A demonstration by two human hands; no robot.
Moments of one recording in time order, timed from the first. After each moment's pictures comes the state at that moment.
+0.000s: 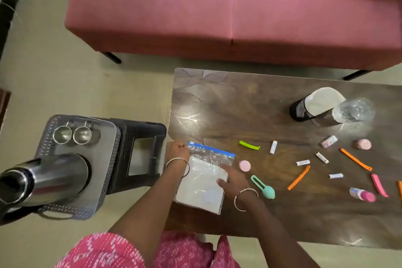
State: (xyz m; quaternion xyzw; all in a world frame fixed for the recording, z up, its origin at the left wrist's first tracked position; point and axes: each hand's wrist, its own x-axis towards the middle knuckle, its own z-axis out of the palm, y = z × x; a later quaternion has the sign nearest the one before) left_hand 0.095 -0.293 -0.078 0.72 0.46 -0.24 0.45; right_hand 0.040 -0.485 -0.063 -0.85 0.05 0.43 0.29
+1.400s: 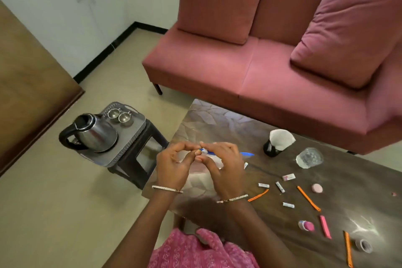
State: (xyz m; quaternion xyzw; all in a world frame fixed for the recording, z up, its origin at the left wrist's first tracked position) left_hand -0.088 -0.428 0.231 0.77 0.19 0.19 0.58; right_hand -0.042 -0.560 0.233 -0.84 -0.22 -0.04 0.50
